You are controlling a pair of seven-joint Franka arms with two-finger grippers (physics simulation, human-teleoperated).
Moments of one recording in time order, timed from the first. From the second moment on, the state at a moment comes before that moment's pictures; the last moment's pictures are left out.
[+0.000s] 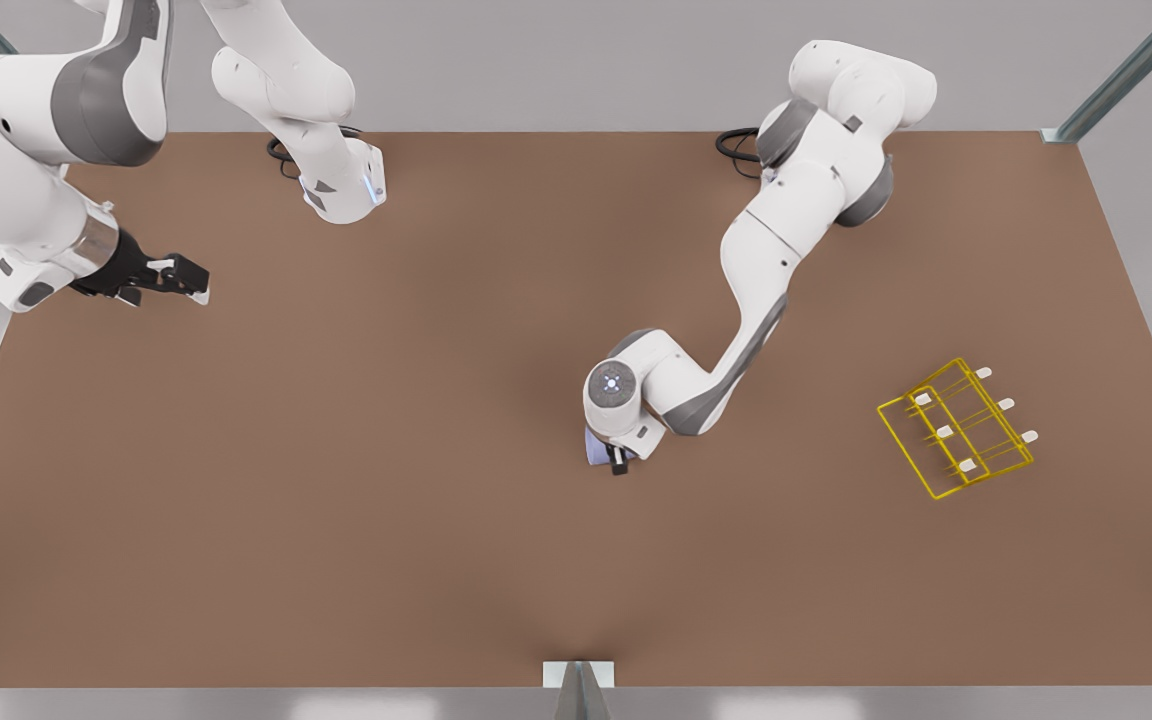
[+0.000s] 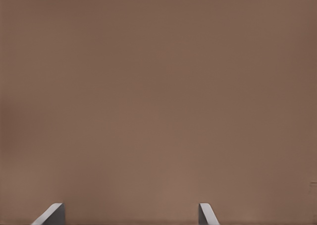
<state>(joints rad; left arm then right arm) -0.40 1.01 -0.40 -1.23 0.43 2.11 -2.60 -0.24 -0.02 0.24 -1.57 0.02 1.44 -0.03</state>
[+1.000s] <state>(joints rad) -0.37 0.84 -0.41 -1.18 0.75 1.34 -2.52 -0.26 0.00 0.22 -1.56 0.02 1.60 -0.09</state>
